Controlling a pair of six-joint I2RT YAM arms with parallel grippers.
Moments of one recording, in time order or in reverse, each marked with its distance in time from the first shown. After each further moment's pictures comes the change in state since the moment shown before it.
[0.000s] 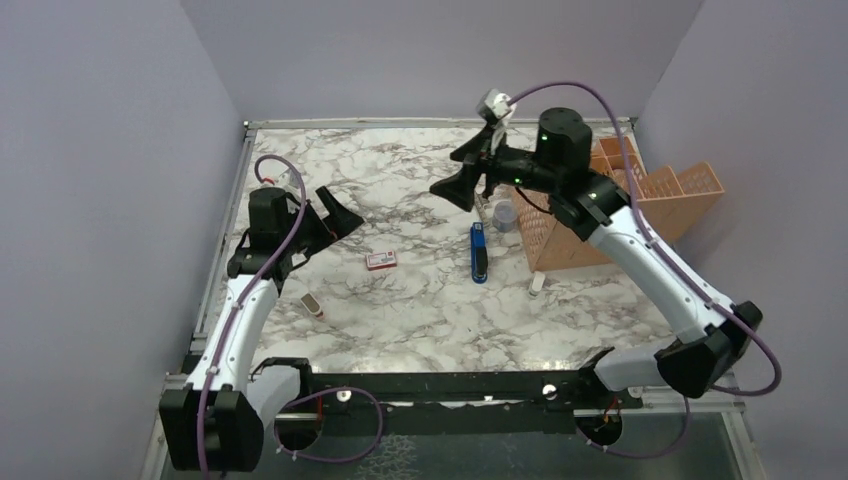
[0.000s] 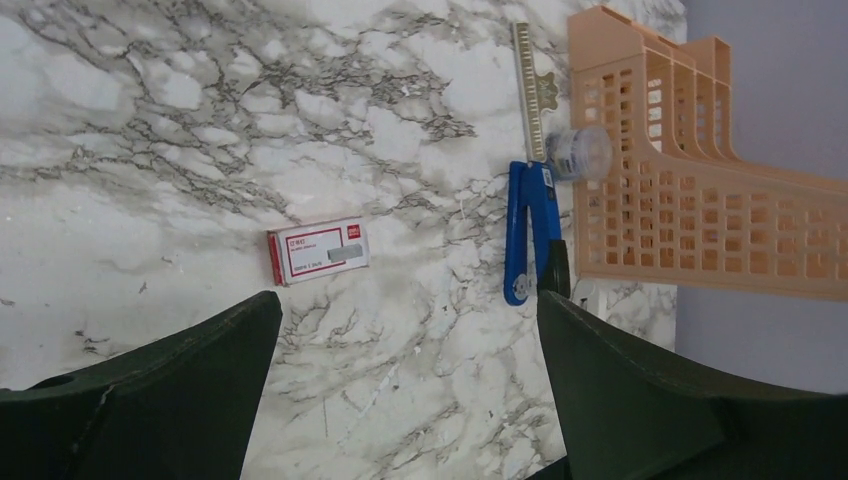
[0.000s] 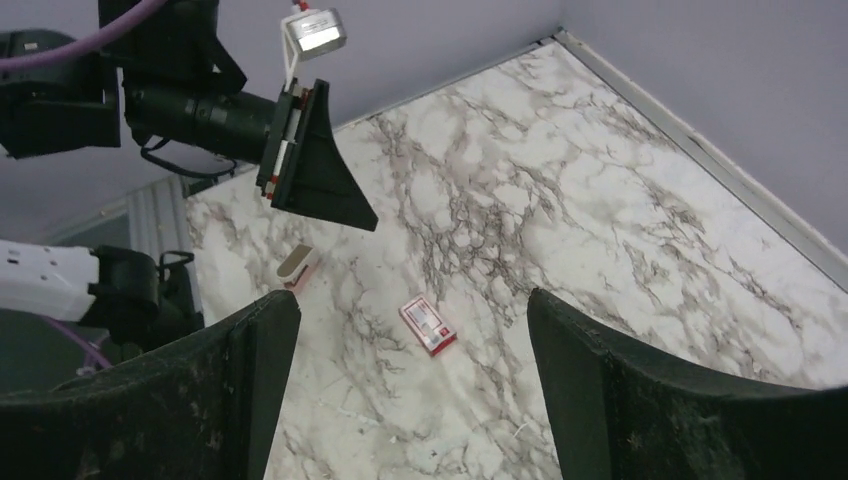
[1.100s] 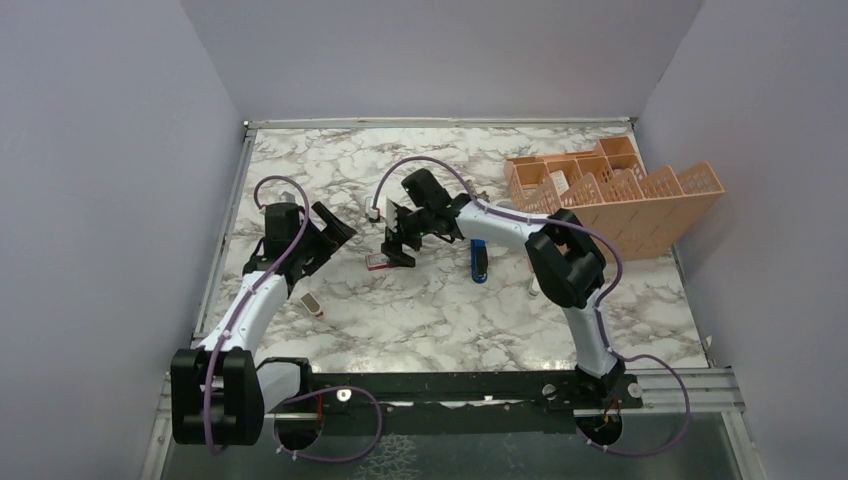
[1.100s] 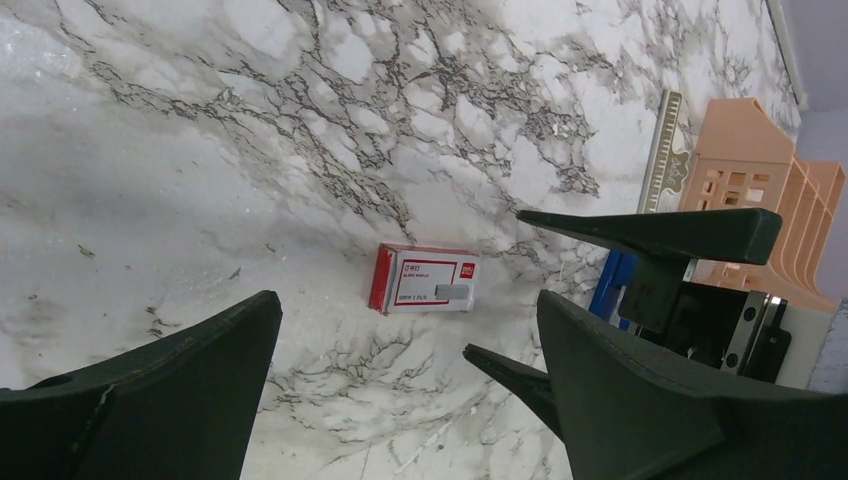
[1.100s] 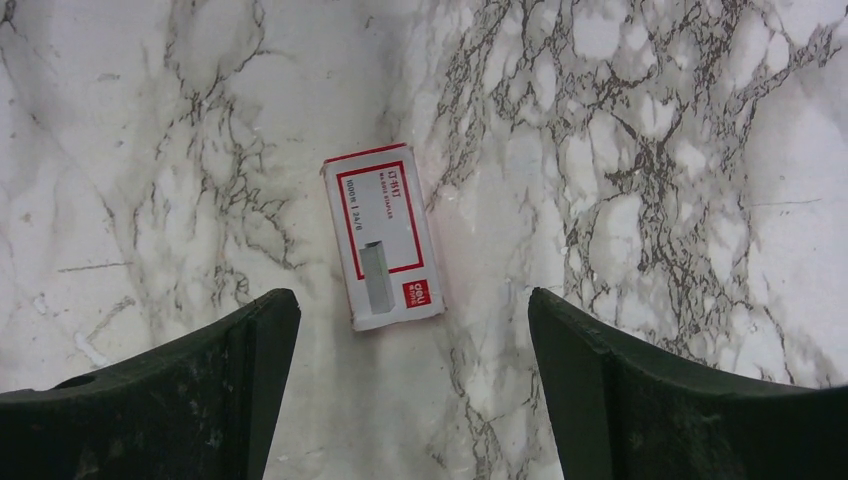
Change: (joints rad) left arm 0.002 0.170 -0.167 0.157 -0.202 -0.180; right arm 0.229 0.811 0.121 0.011 -0.020 -0.639
